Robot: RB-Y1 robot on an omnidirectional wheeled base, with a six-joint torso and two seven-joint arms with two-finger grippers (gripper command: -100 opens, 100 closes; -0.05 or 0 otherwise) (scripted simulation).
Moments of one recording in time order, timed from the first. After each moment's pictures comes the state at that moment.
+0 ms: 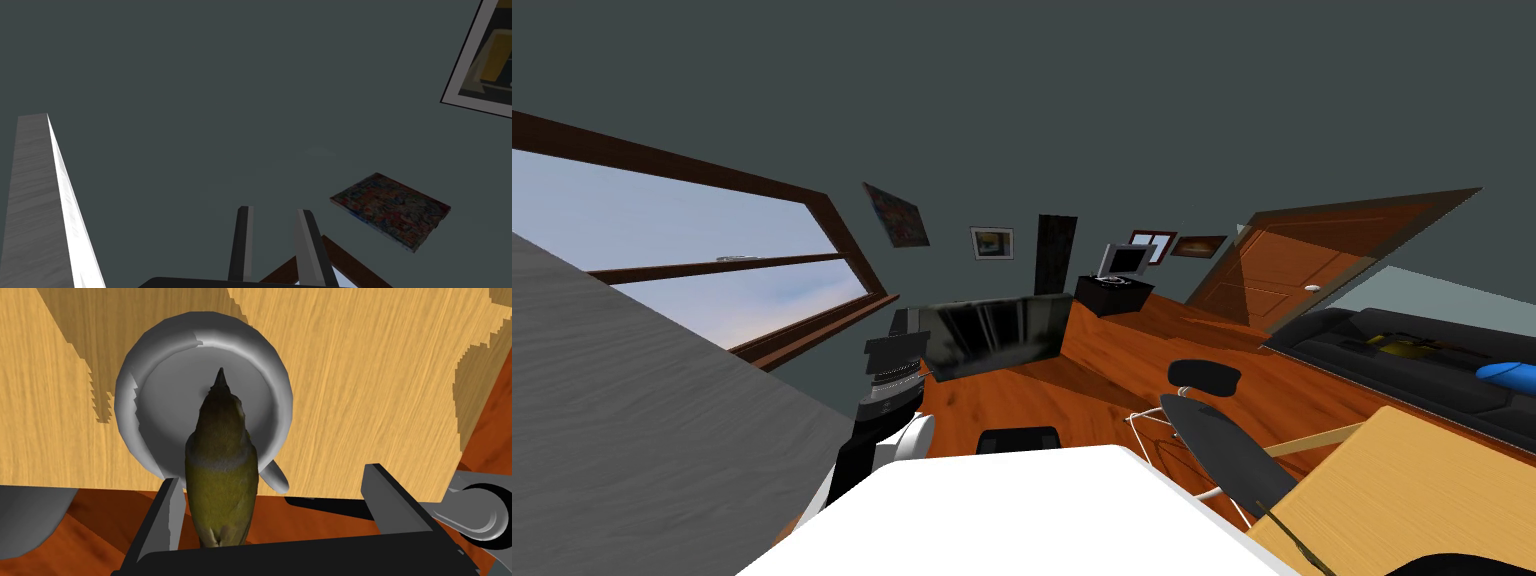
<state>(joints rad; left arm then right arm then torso) 0.56 -0.05 -0.02 -2.29 -0.02 -0.64 0.04 0.62 -1.32 0.28 -0.64 1.09 -1.07 0.13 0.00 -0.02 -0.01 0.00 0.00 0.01</state>
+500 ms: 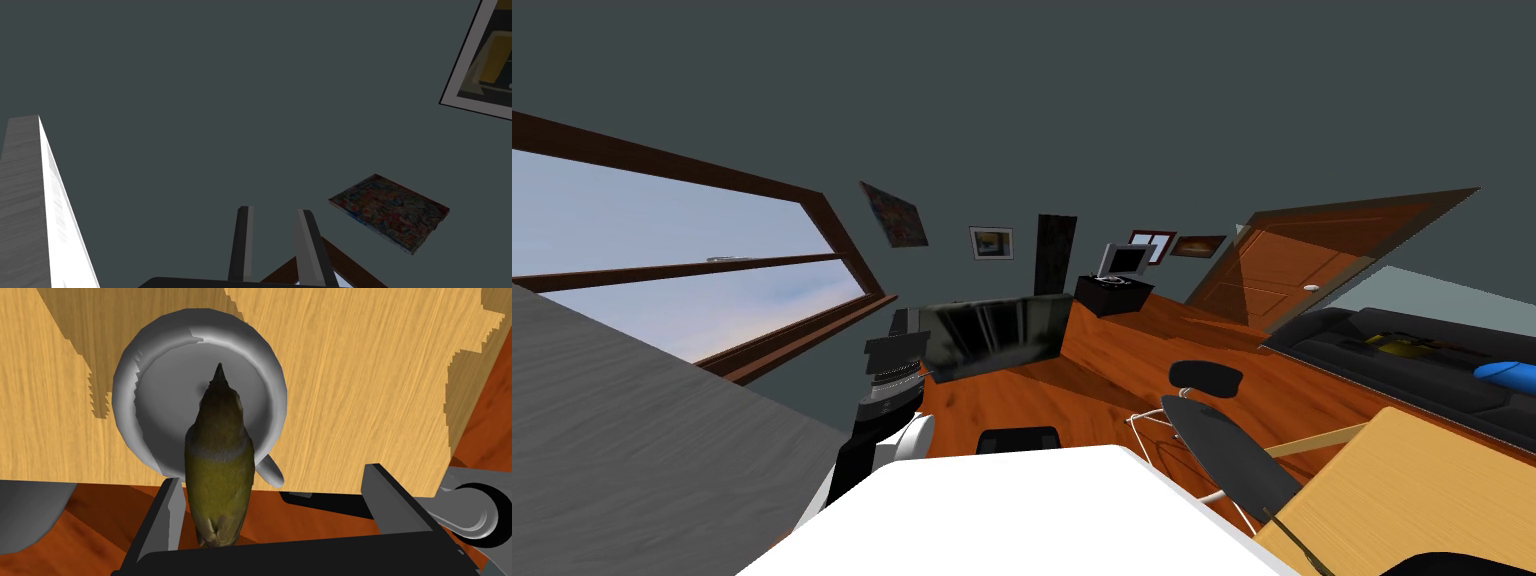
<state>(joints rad) 0.56 -0.05 -0.02 -2.29 -0.02 -0.64 0.04 0.67 -1.37 0.36 -0.67 0.94 -1.04 0.17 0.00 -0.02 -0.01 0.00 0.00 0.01</state>
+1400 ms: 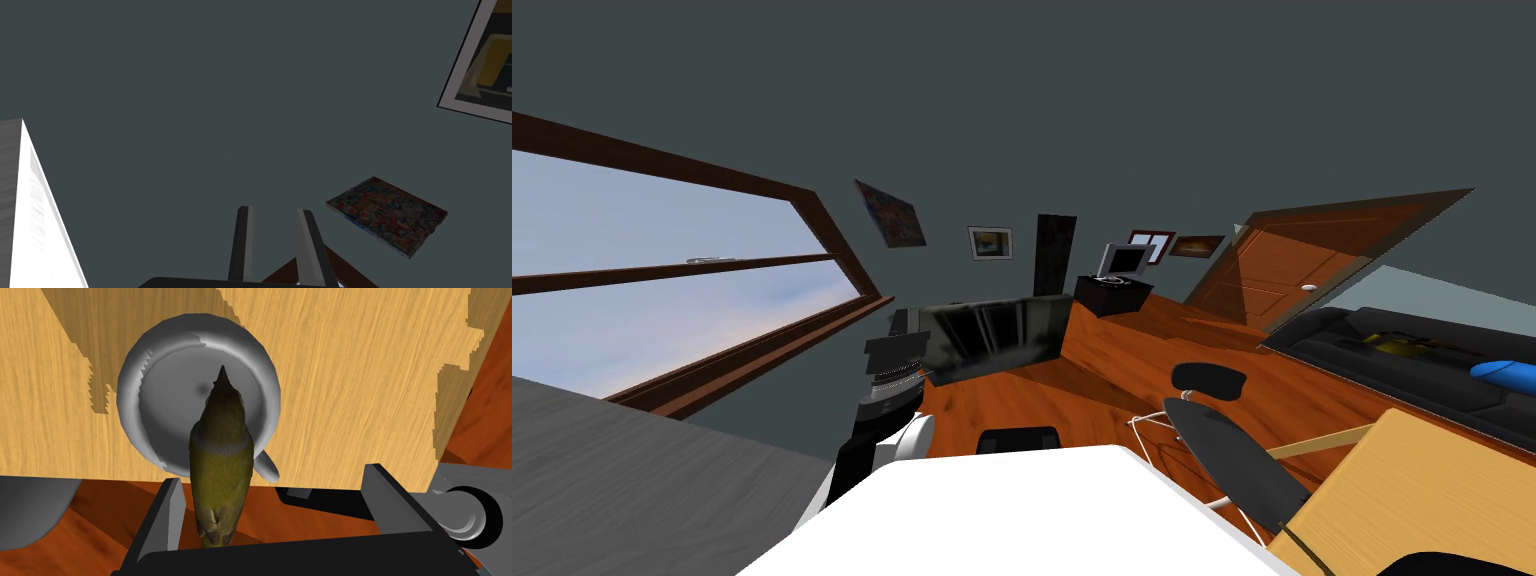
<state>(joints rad) 0.56 -0.05 -0.02 -2.29 -0.02 -0.64 0.04 0.74 -1.44 0.51 -0.70 0.69 -1.00 0.28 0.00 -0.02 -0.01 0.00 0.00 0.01</state>
